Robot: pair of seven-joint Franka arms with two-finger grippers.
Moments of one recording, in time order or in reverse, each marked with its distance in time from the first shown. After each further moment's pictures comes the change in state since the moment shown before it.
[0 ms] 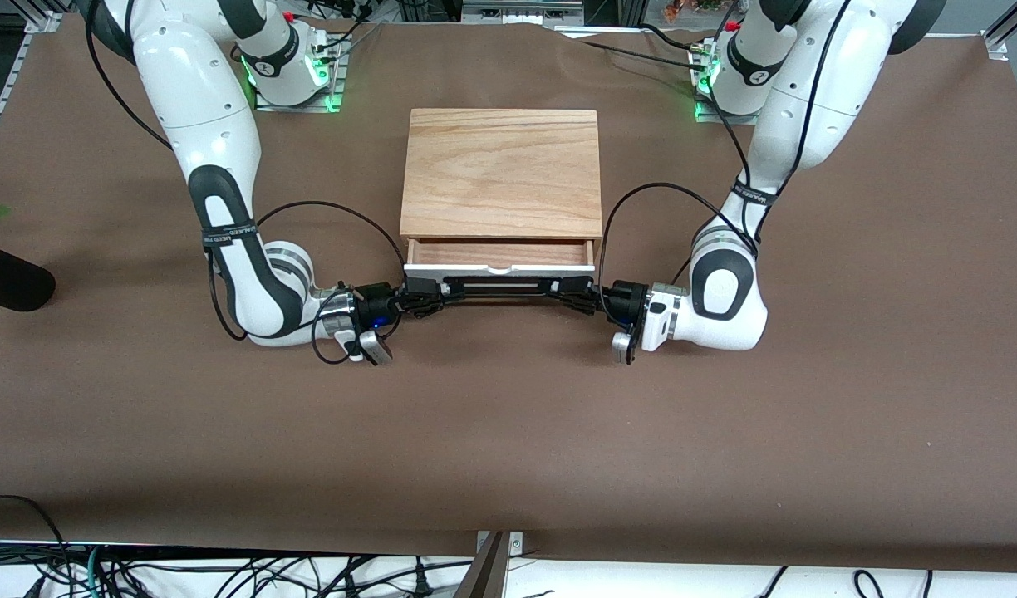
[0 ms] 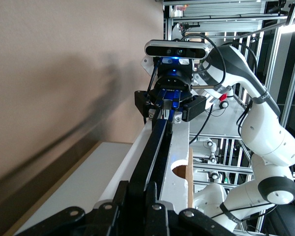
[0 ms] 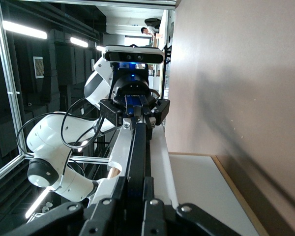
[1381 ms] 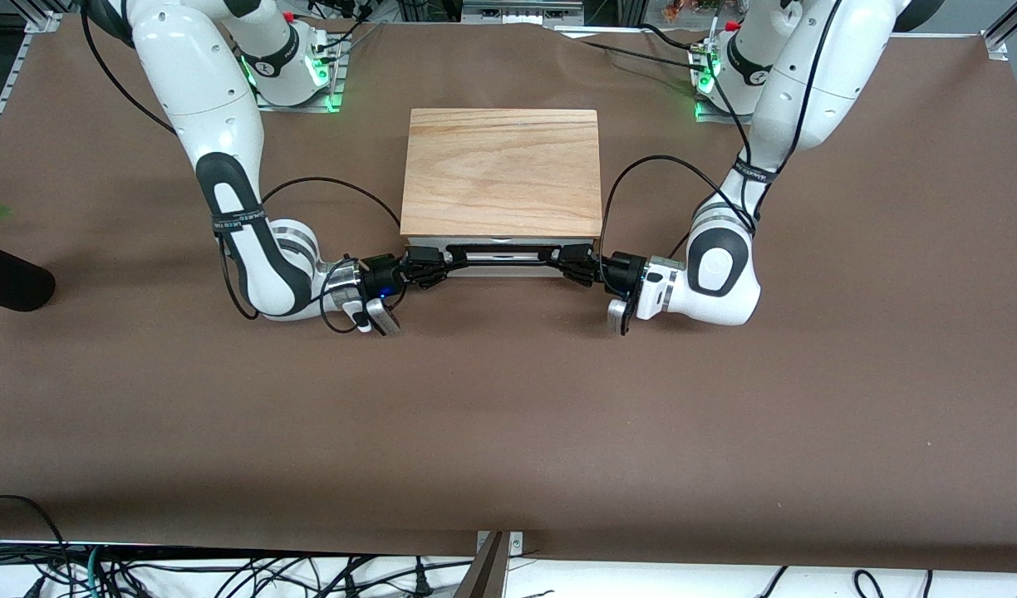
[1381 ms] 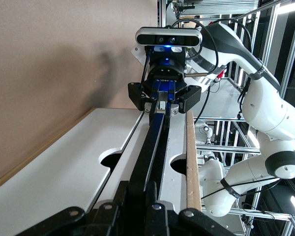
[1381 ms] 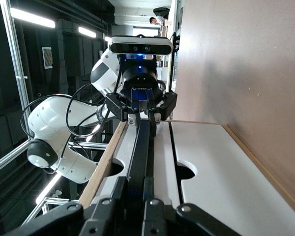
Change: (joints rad) left arm -0.006 -0.098 -0.015 -0.201 -0.007 -0.032 0.124; right arm 0.023 -0.095 0.007 -0.215 0.006 -0.046 -0.129
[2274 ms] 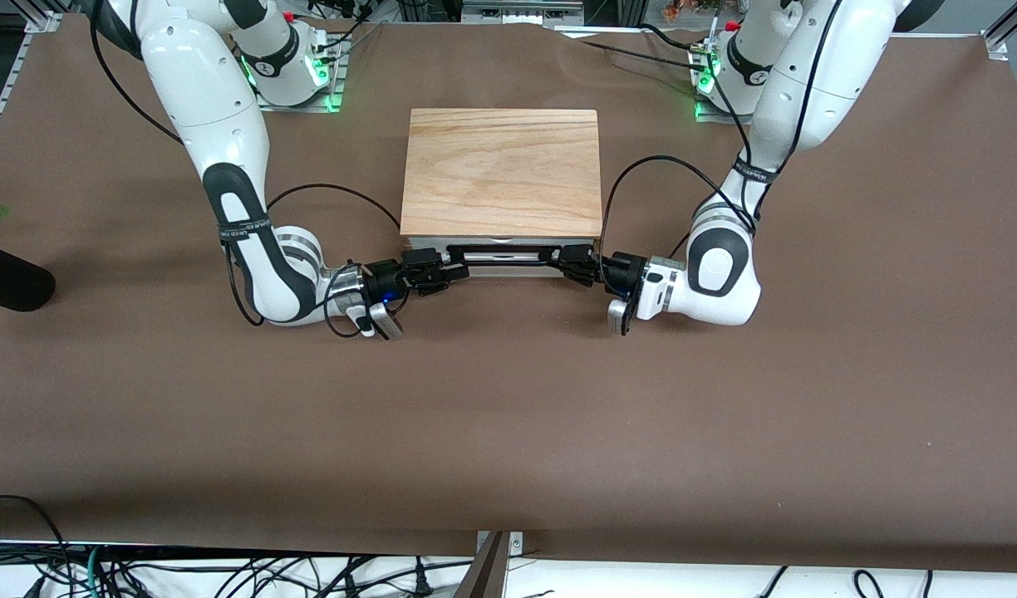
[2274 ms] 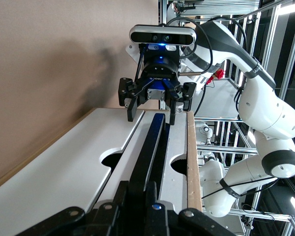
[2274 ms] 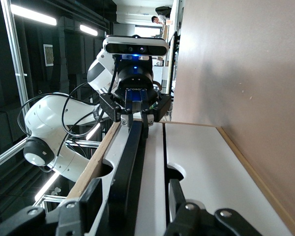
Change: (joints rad) left arm 0.000 0.000 0.001 -0.001 0.000 0.001 -0.004; right arm 0.000 0.041 0.000 0.036 0.000 -0.009 -0.022
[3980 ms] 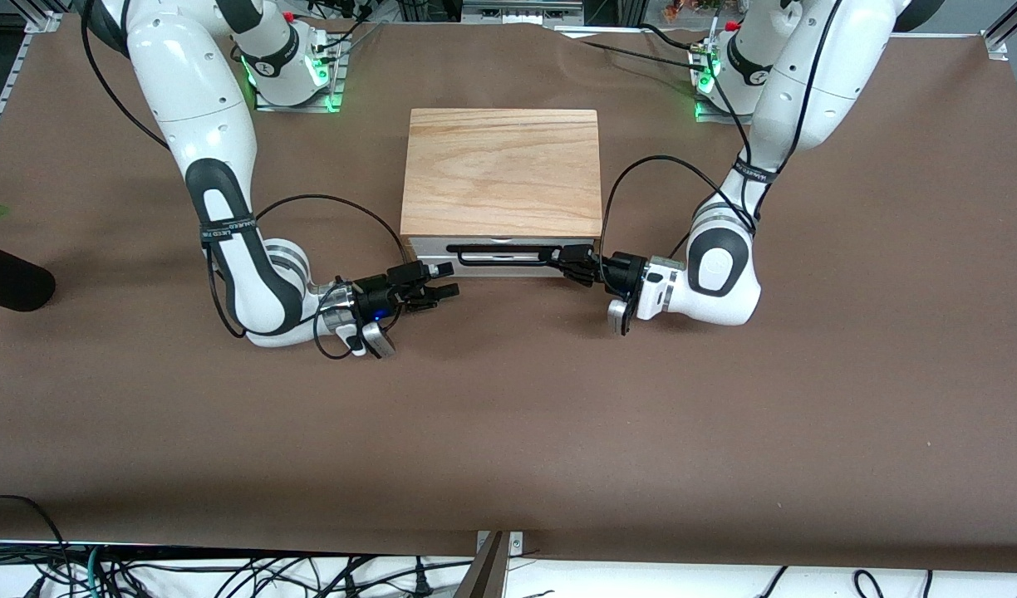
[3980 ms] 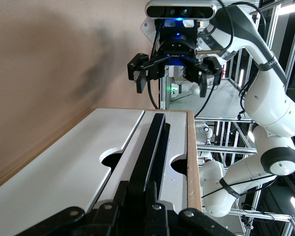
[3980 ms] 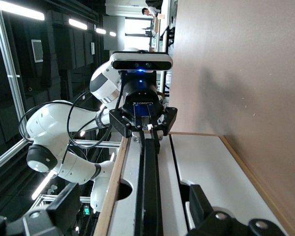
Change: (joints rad) left arm 0.000 0.000 0.000 0.000 0.000 0.000 0.000; right arm -0.023 0.013 -0.003 0.122 -0.067 0.006 0.125
